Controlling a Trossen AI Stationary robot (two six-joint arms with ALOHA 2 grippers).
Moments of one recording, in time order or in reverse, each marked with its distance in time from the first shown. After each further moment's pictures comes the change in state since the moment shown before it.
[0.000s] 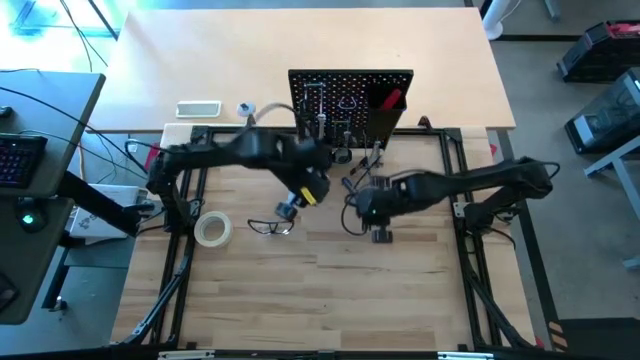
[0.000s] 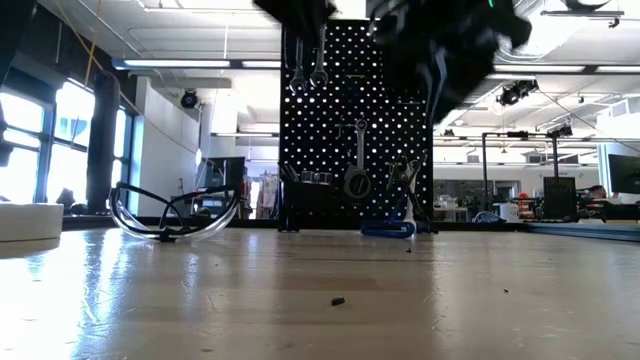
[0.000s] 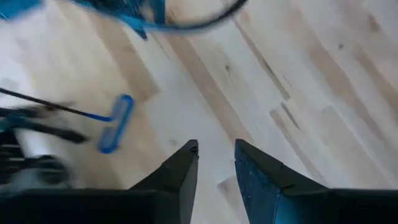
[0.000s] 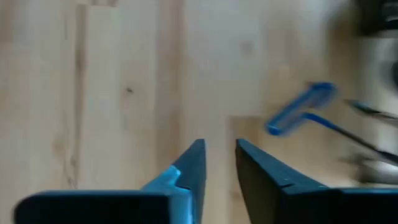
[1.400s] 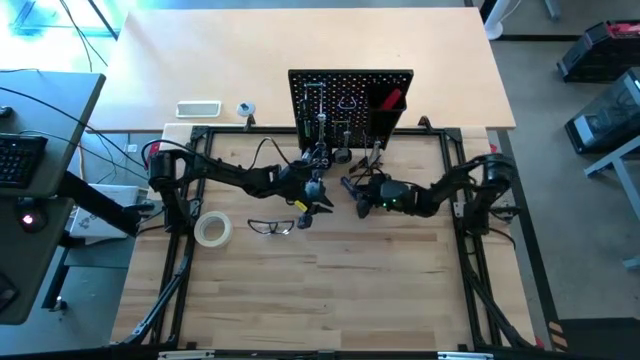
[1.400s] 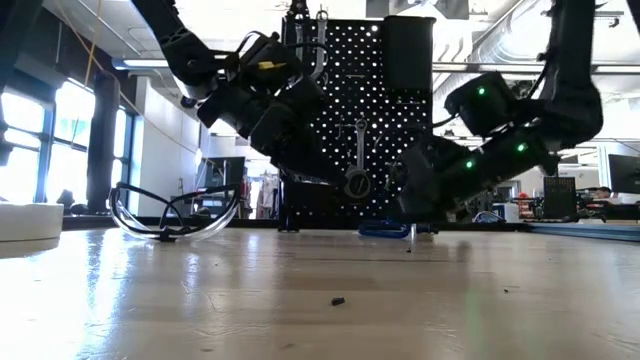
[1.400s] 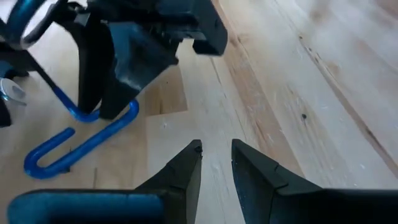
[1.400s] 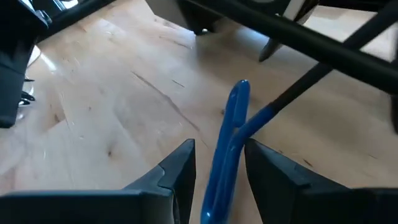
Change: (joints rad) left arm 0.129 0.001 -0.980 1.474 0.173 -0.392; right arm -0.295 0.310 -0.800 1.814 0.126 0.436
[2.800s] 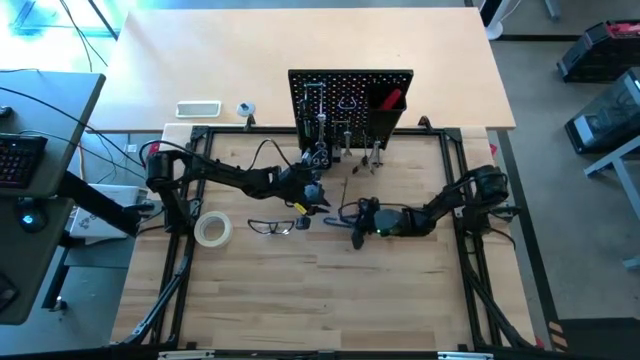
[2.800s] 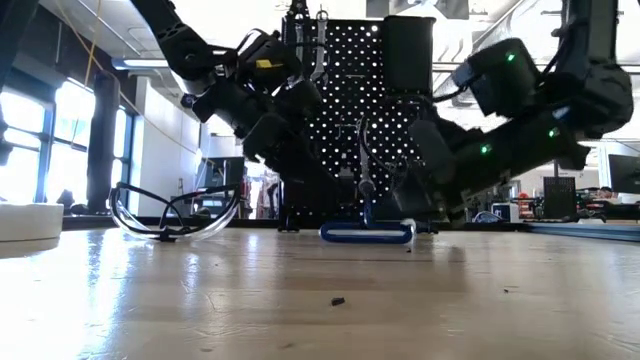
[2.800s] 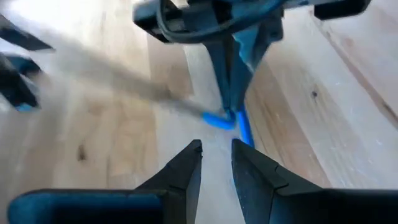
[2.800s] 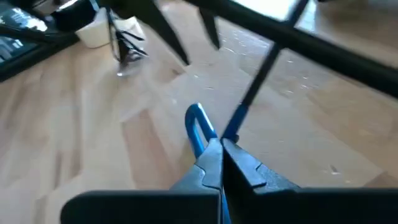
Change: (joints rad) left arm -0.012 -0.022 0.000 -0.075 -0.071 0.080; right arm 0.304 0.045 0.075 -0.016 0.082 0.070
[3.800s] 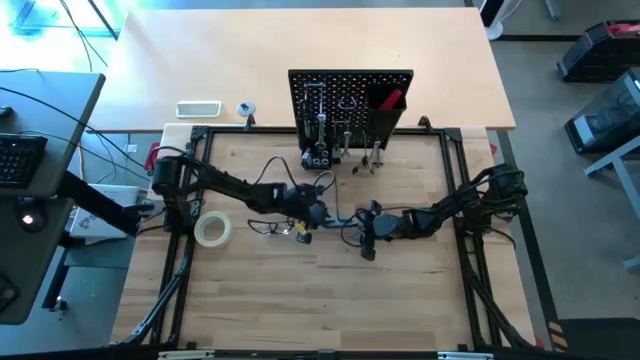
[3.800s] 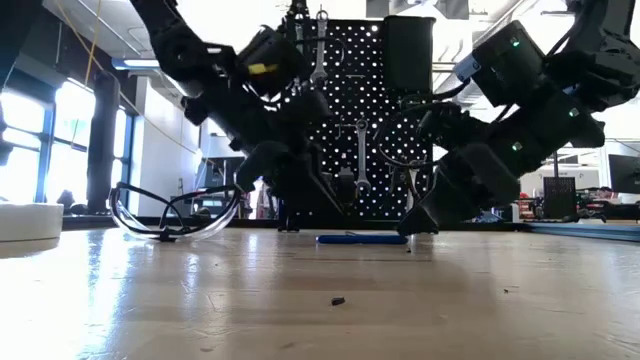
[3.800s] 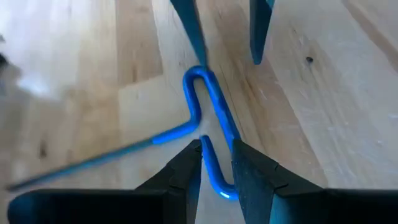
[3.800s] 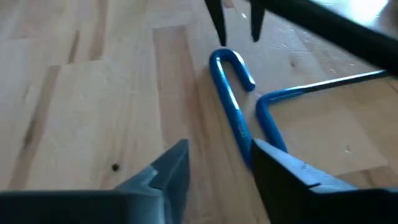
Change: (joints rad) left arm -0.131 0.067 0.000 0.012 -0.186 0.031; right arm 0.047 -0.129 0.023 -0.349 -0.098 -0.332
